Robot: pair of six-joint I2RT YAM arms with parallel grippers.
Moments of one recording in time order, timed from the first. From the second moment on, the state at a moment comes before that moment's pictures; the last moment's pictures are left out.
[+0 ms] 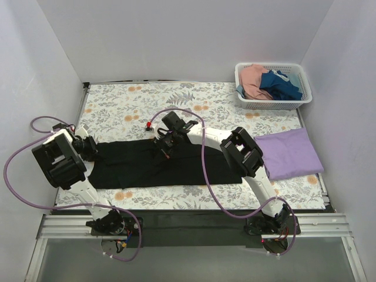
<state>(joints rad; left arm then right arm) 0.59 1.86 1.14 -0.71 0.52 0.16 0.87 2.30 1.75 -0.35 -0.86 0.02</state>
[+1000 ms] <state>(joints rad) 0.26 1.61 1.02 -0.68 0.34 0.27 0.55 2.08 1.62 -0.63 -0.65 -0.31</state>
